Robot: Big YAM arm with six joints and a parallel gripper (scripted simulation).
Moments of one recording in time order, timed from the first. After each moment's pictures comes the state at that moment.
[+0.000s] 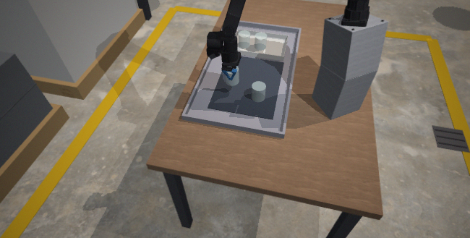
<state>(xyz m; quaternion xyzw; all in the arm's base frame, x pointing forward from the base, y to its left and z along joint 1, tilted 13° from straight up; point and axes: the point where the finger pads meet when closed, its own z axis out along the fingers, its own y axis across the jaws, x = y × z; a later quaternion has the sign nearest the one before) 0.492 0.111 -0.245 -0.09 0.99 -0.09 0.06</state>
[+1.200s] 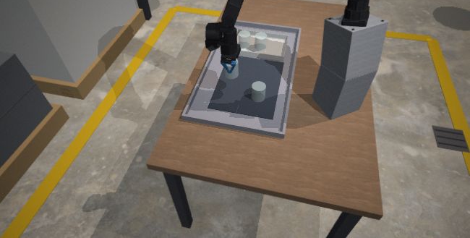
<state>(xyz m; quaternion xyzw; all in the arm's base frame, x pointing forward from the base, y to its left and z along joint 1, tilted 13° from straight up) 0.488 0.118 -0.203 -0.09 0.99 -0.09 0.06</state>
